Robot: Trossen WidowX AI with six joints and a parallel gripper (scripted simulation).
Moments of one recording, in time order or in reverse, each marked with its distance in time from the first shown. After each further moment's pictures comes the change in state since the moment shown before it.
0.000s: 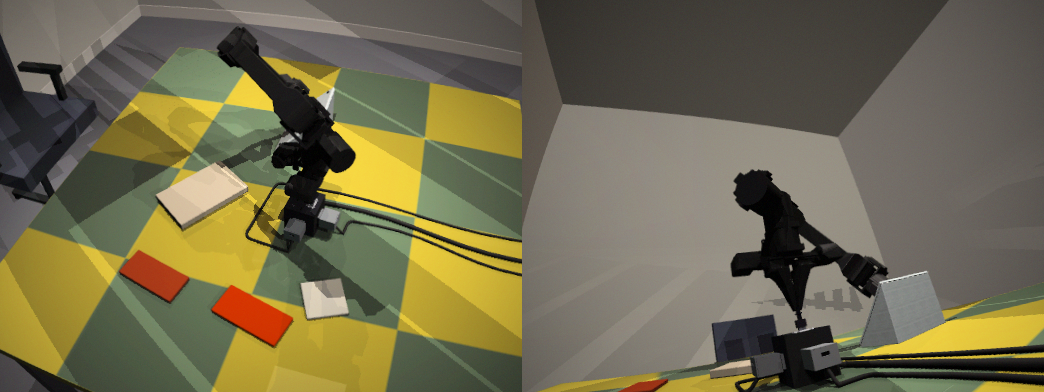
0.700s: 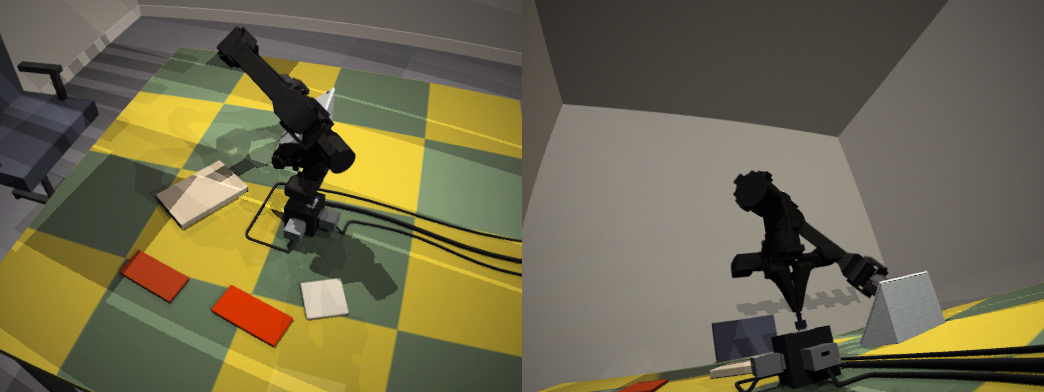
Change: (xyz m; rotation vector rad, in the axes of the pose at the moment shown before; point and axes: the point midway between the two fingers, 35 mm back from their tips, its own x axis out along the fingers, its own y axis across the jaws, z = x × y) arm 0.002 0.000 0.000 -0.001 0.000 0.001
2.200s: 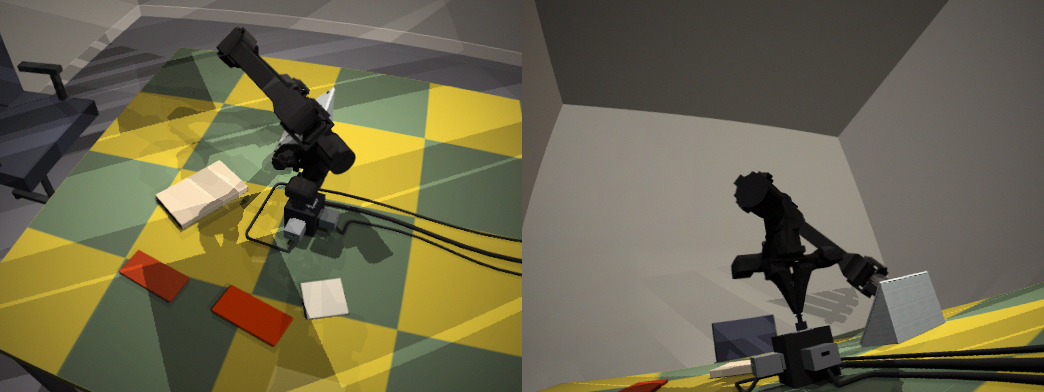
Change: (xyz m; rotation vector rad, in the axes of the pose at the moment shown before) arm 0.003 0.000 -0.001 -0.003 0.001 0.003
